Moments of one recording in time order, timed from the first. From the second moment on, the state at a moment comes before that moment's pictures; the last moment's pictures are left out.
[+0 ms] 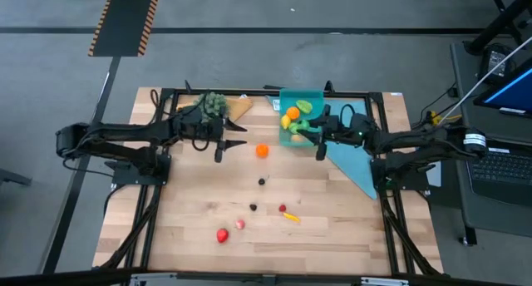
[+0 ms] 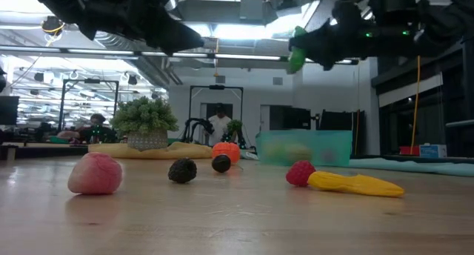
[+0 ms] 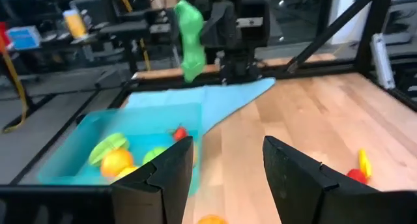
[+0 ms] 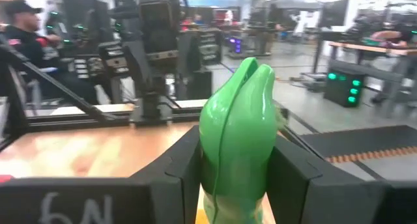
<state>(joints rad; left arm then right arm) 0.31 1.05 0.53 0.33 0.25 0.17 -0.29 1.18 0.37 0.85 -0.10 0.00</state>
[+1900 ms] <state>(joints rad) 0.33 0.96 0.46 0.21 0.24 0.22 -0.42 1.30 1.06 -0.61 0.16 0.36</state>
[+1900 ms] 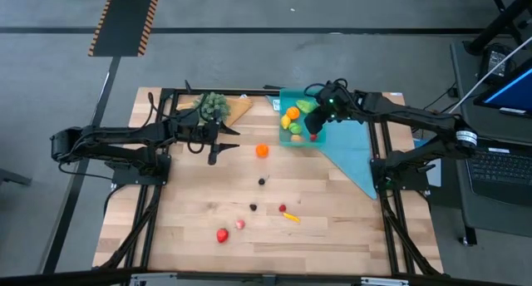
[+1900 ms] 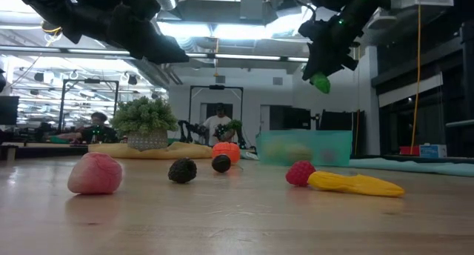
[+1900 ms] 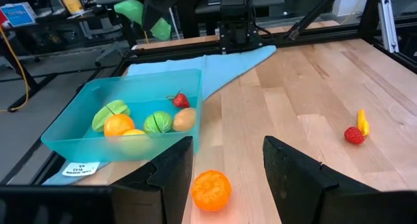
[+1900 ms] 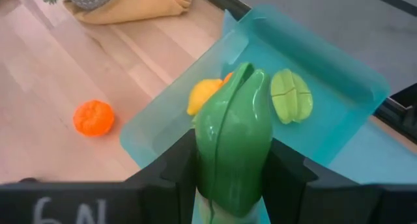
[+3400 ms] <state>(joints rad) 0.33 0.96 0.46 0.20 0.24 0.21 -0.57 1.78 1.06 -0.43 -0.08 0.20</state>
